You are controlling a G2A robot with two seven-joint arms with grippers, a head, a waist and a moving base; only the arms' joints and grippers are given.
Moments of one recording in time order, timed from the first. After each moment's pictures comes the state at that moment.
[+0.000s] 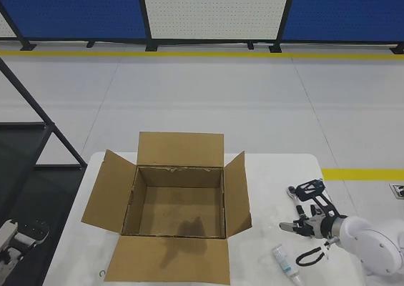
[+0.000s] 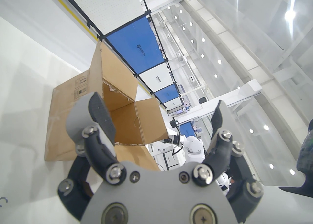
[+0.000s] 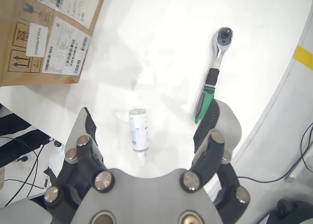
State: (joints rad) left arm 1.74 -1.15 -2.22 -2.02 -0.47 -0.31 -0.69; right arm -1.08 -1.14 1.58 -1.88 -0.87 -0.19 1.31
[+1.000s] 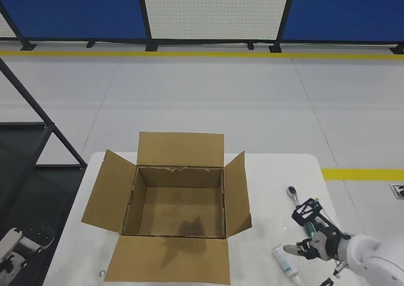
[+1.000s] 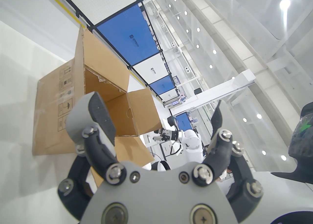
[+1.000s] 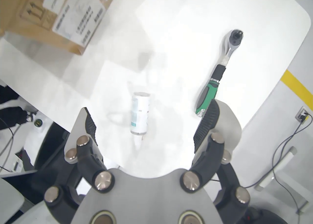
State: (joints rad) left arm 1.76 -1.15 -2.21 -2.05 -0.51 -0.33 -0.74; right arm -1.24 -1.10 1.60 -2.01 -0.90 -0.39 1.36
